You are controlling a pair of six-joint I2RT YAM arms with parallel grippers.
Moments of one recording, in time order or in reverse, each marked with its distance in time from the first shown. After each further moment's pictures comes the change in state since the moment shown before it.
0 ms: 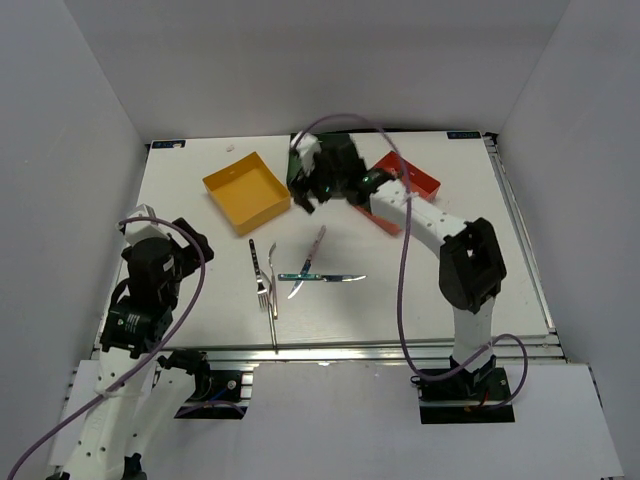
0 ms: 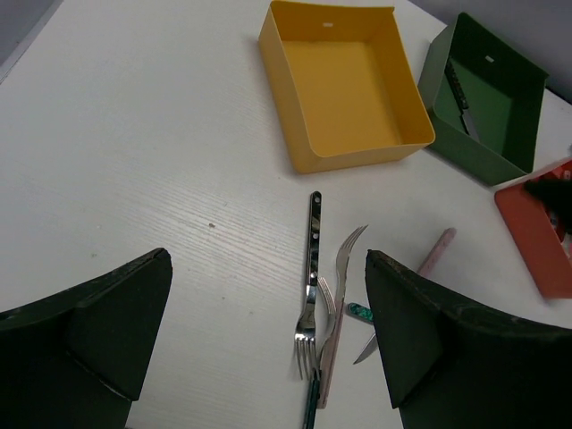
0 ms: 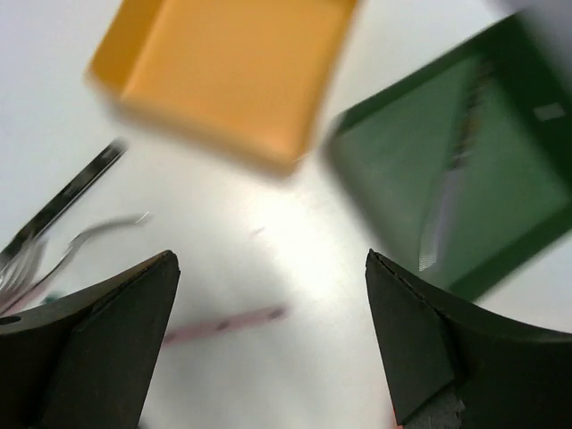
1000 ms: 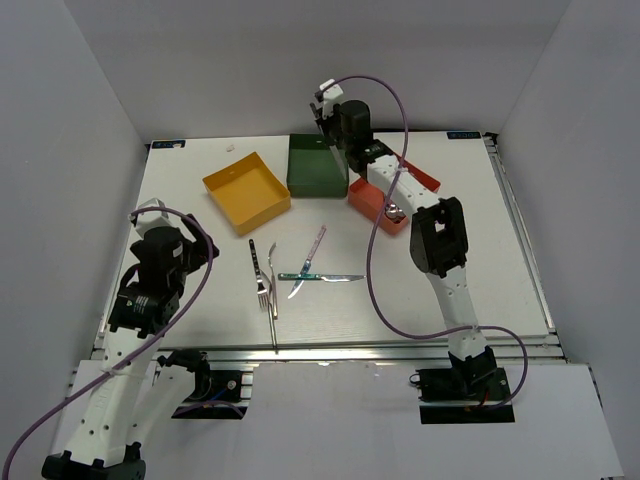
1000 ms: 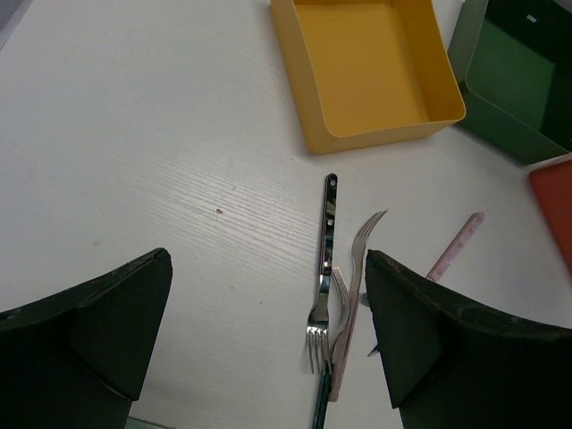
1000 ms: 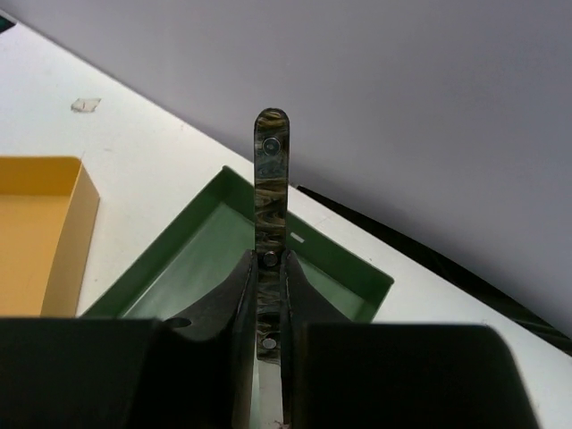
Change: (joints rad) left arm 0.000 0.084 0.000 0.000 0.011 0.005; right arm -0.126 0.380 0.418 0.296 0.217 0.065
